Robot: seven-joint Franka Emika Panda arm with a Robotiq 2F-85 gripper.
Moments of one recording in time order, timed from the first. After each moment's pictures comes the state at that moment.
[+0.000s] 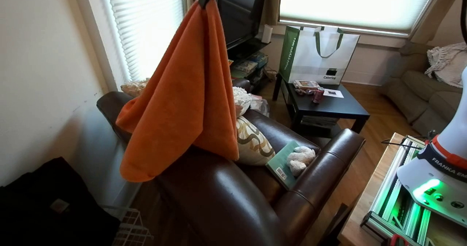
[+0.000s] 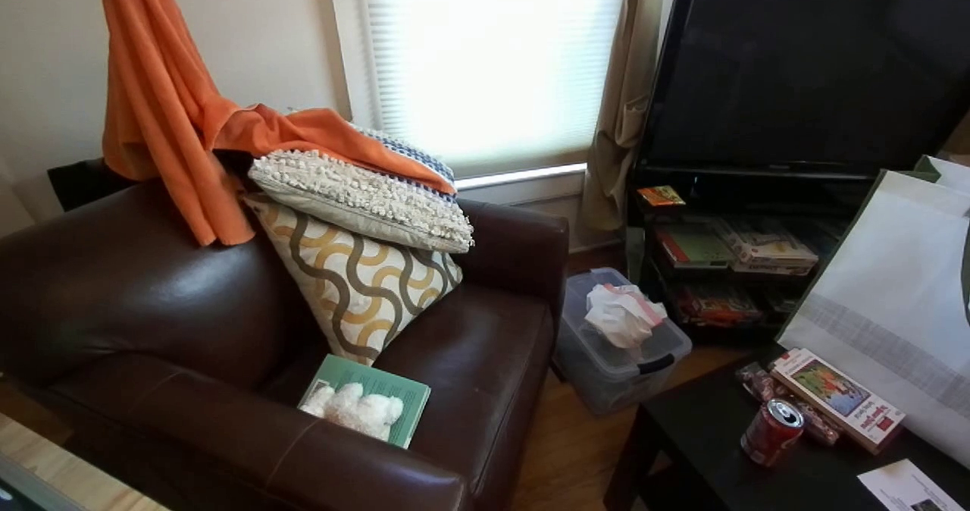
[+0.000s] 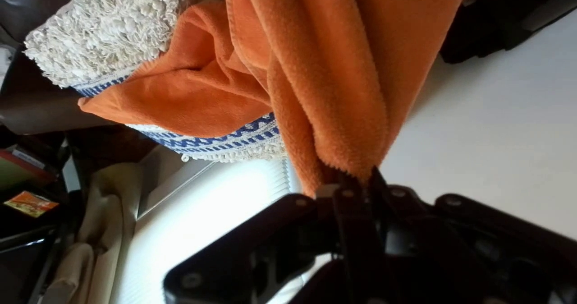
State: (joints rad) arm 0.60 0.00 0.14 -1.80 -0.36 2.25 0.92
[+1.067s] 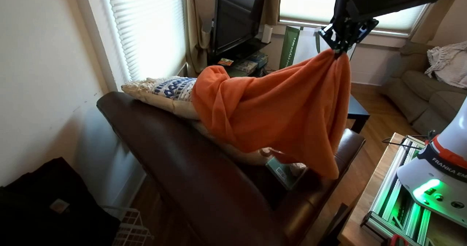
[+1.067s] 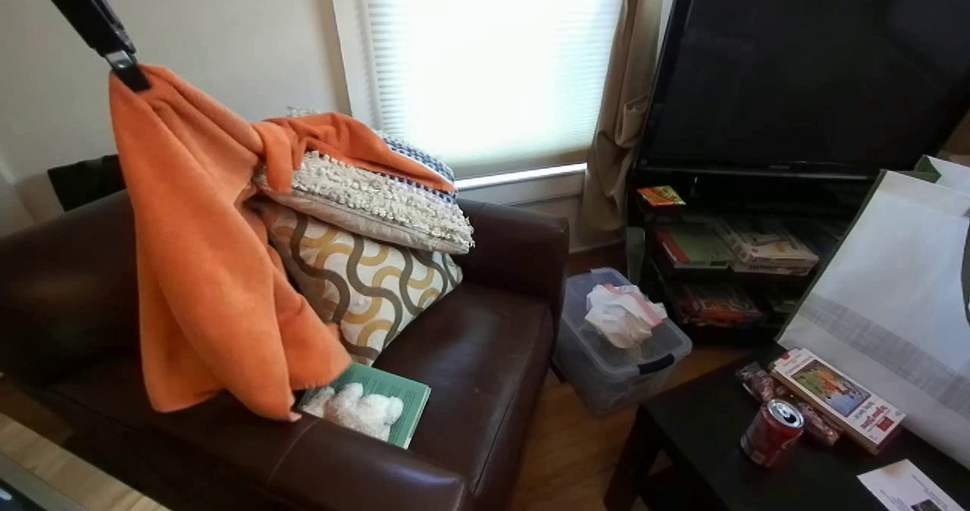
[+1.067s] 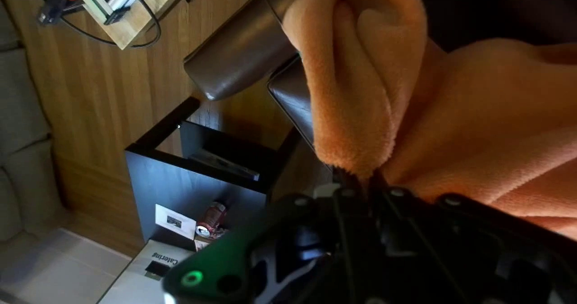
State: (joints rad) arm 0.29 -0.50 0.27 -2.39 -0.22 1.73 1.18
